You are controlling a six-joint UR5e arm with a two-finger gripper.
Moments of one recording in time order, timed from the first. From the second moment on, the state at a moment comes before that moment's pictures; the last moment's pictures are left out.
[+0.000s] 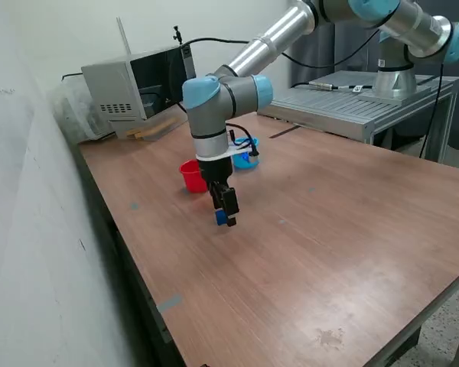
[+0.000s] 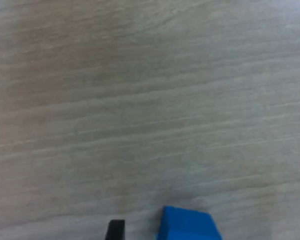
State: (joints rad) arm -0.01 -0.45 0.83 -2.00 -1.54 3.30
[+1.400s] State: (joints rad) arm -0.02 -0.68 0.98 -2.00 -1.62 3.21
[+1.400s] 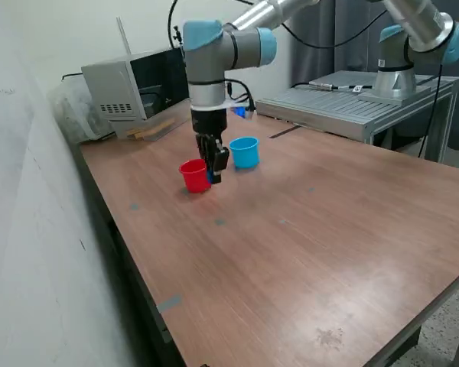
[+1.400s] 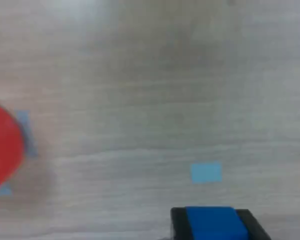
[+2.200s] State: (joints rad) arm -0.16 -1.06 1.44 -2.00 -1.63 3.01
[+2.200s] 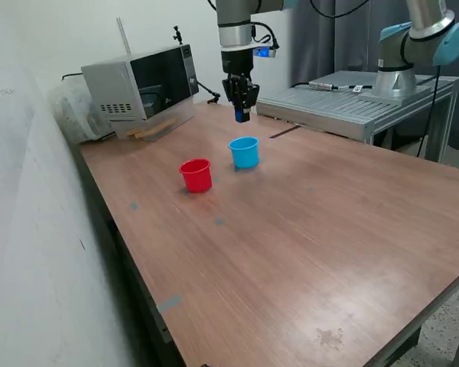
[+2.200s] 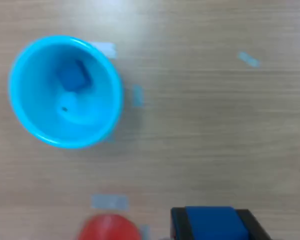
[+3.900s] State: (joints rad) arm -0.34 -1.00 1.59 -2.02 -1.63 2.94
